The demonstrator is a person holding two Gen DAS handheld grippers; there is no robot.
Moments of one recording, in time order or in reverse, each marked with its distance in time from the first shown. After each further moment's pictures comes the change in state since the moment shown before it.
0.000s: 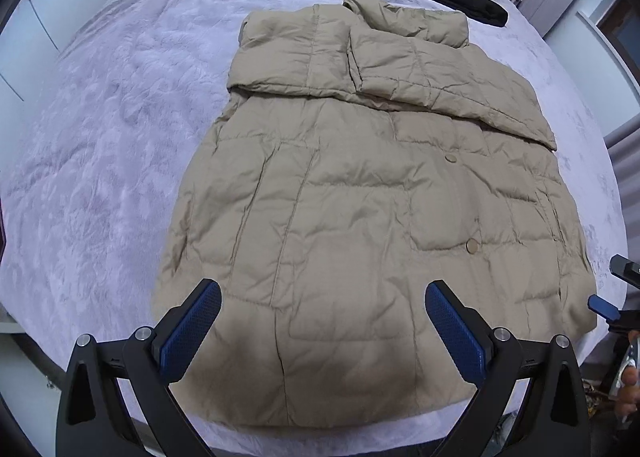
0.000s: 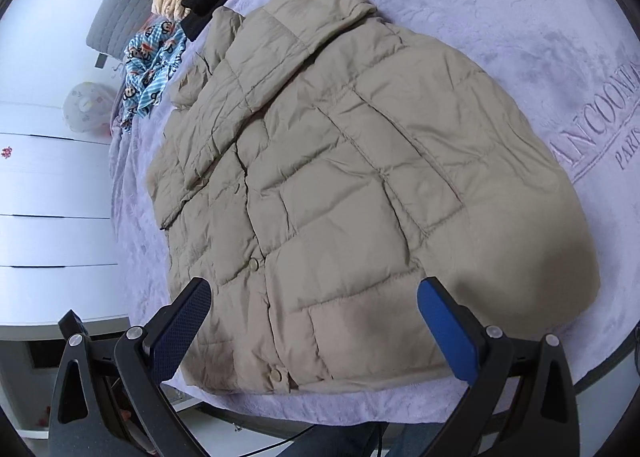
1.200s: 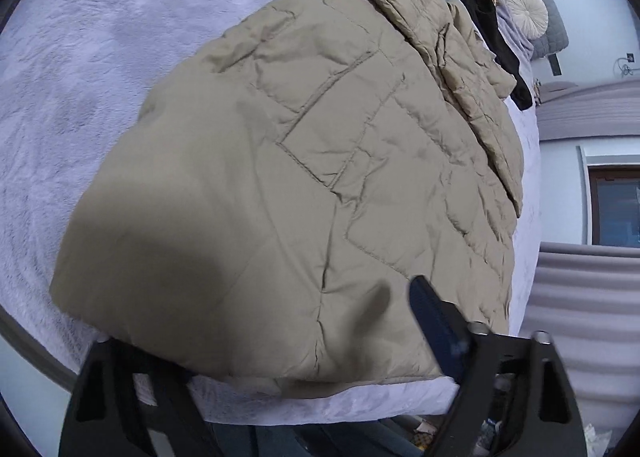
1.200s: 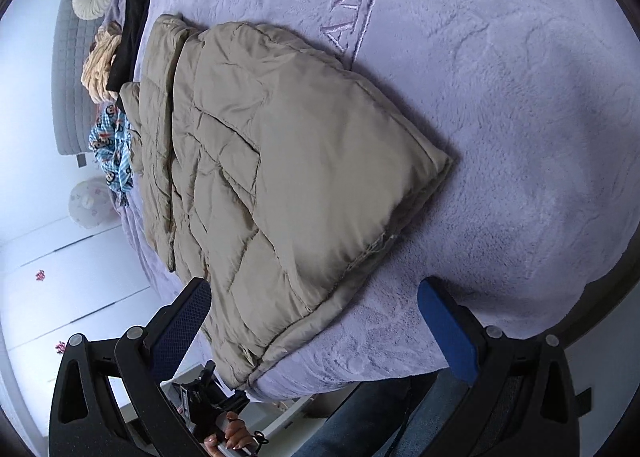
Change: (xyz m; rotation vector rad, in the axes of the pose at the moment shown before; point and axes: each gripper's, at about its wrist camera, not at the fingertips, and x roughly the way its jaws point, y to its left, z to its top) left arm 0.059 0.089 -0.076 -0.481 0.125 -0.410; right arm -0.003 -0.143 -0.037 0.446 0.043 0.171
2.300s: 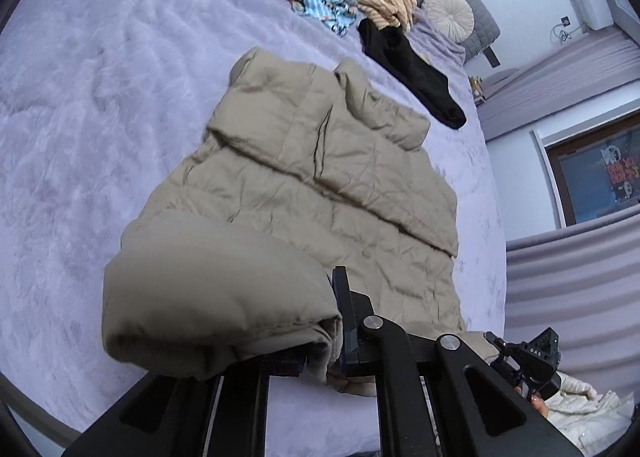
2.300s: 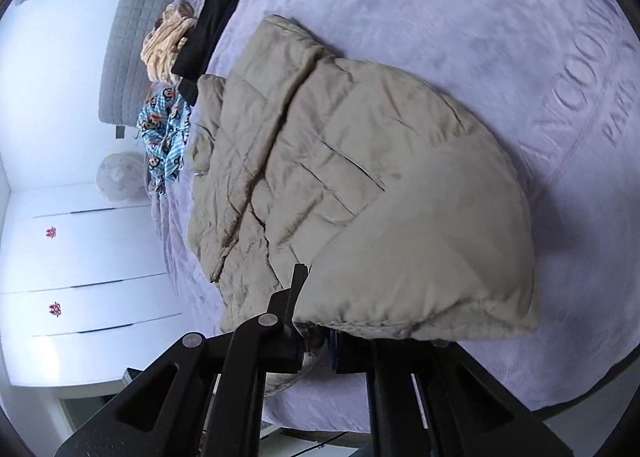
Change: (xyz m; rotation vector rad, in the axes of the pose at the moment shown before) left arm -0.089 -0.114 0.085 0.227 -0.192 -0.062; right arm 0.000 0.118 0.040 -0.254 -0.069 0.068
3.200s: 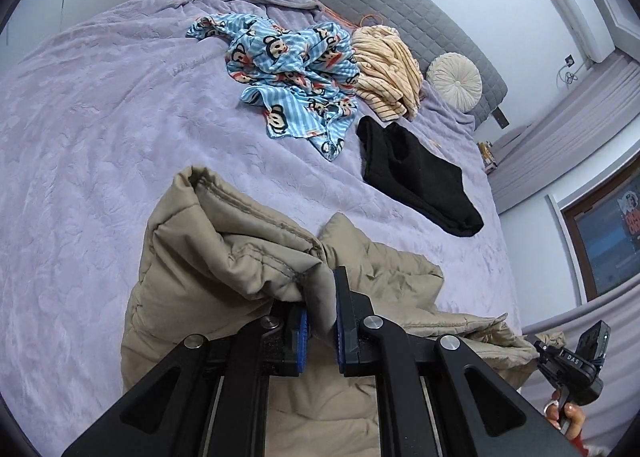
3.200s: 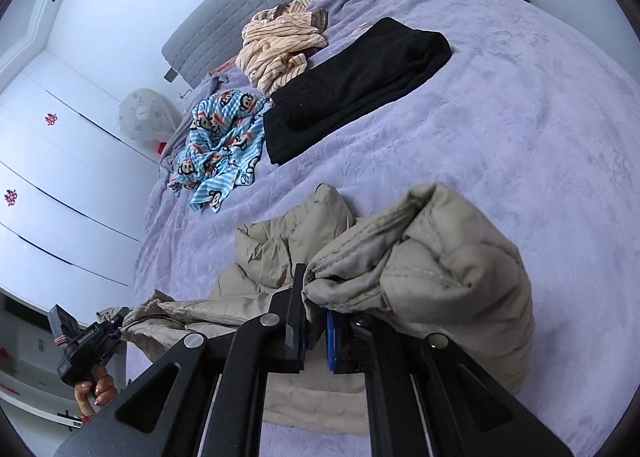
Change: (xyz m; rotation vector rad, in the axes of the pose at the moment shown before) left arm 0.088 -0.040 0.225 0.019 -0.225 0.069; right arm 0.081 0.244 0.186 -0.565 -0.136 -0.106
